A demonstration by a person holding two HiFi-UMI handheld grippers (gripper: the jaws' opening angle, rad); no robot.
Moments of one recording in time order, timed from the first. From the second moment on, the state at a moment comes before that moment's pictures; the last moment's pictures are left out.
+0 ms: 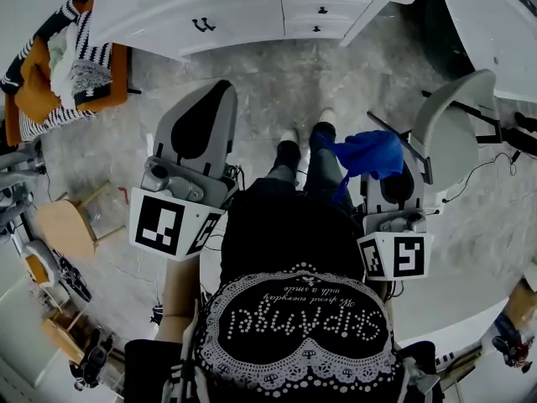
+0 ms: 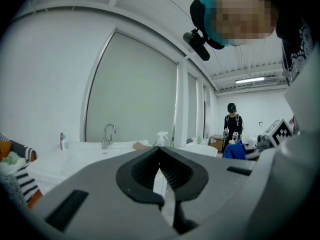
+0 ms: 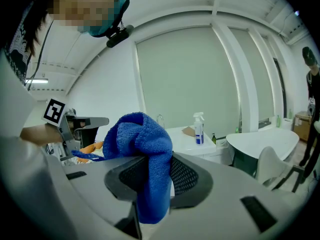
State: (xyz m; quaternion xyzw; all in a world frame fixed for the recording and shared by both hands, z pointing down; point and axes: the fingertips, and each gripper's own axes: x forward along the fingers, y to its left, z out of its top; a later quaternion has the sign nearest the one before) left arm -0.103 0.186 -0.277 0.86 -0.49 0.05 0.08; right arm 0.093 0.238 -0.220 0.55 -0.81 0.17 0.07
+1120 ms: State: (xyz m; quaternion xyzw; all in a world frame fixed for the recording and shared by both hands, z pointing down) left arm -0.130 0.198 -0.281 0.87 -0.49 0.03 0.08; right arm 0.057 0.253 -0.225 0.54 -0.83 0.13 0.10
